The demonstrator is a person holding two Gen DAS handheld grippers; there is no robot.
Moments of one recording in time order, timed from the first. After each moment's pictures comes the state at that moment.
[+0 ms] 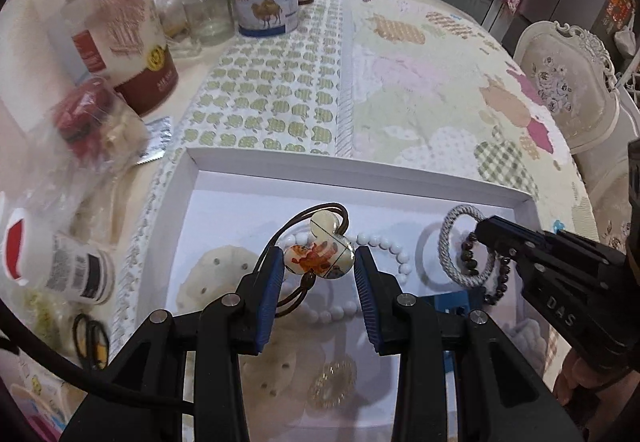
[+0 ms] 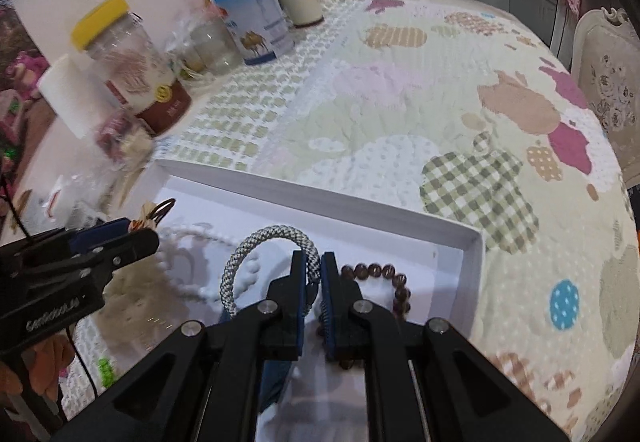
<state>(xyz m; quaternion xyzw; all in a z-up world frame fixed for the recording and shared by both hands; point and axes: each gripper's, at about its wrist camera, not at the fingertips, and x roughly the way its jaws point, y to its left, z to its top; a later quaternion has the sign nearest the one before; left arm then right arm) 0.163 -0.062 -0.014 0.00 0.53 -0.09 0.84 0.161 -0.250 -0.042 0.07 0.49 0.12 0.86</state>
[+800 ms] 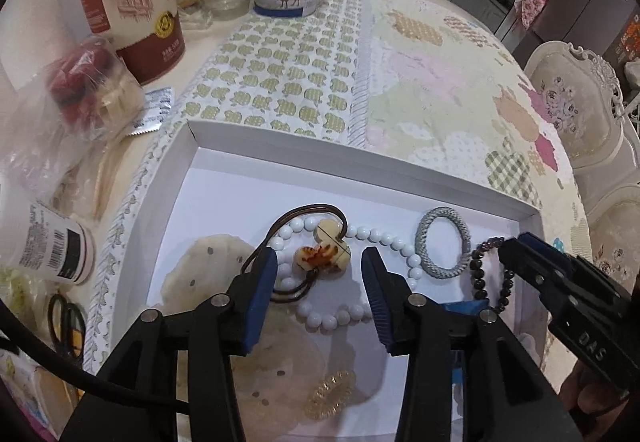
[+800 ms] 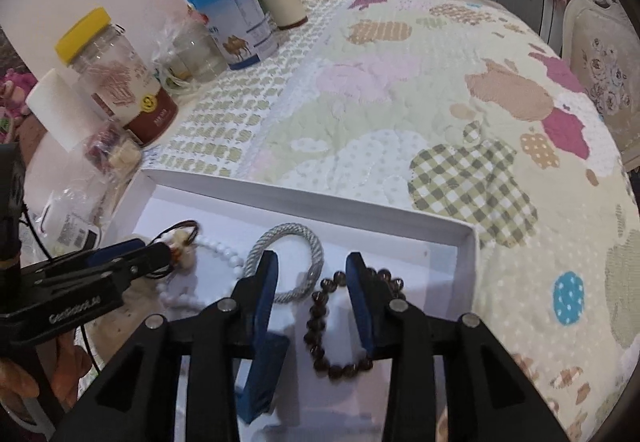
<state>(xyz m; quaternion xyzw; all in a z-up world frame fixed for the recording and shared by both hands) 0.164 -0.049 -0.024 -0.05 0.54 -0.08 0.83 0.156 -0.263 -0.044 0.10 0.48 0.11 0.86</state>
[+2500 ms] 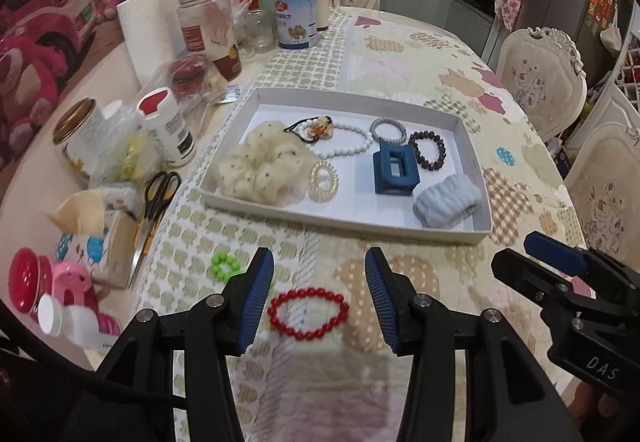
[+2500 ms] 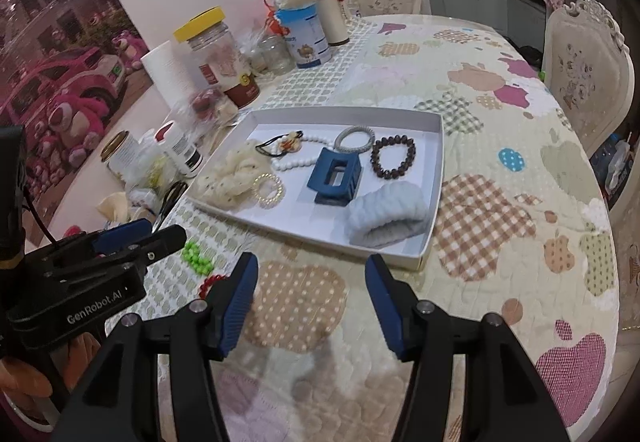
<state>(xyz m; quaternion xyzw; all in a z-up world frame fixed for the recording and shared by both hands) -0.066 -0.047 0.050 0.01 0.47 -0.04 0.88 -0.074 -0.245 0.024 0.09 0.44 0.15 0.88</state>
